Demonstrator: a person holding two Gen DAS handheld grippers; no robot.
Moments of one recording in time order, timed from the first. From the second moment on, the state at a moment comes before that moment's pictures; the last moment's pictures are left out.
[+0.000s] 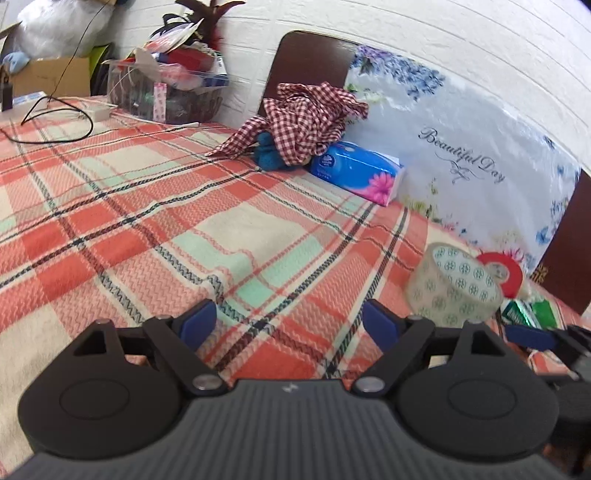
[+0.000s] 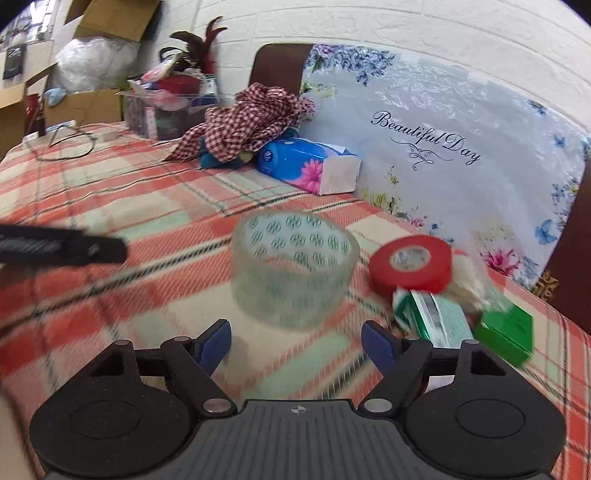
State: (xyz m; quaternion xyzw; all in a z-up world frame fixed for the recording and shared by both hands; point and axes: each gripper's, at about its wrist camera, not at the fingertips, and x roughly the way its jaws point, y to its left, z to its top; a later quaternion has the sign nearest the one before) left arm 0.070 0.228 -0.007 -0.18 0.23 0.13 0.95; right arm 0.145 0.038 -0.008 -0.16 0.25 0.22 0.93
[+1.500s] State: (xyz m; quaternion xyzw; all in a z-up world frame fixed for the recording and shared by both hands) left arm 0.058 -0.141 0.043 0.08 0.41 -0.28 0.87; right arm -0.049 -0.216 -0.008 -0.07 0.29 -0.01 0.95
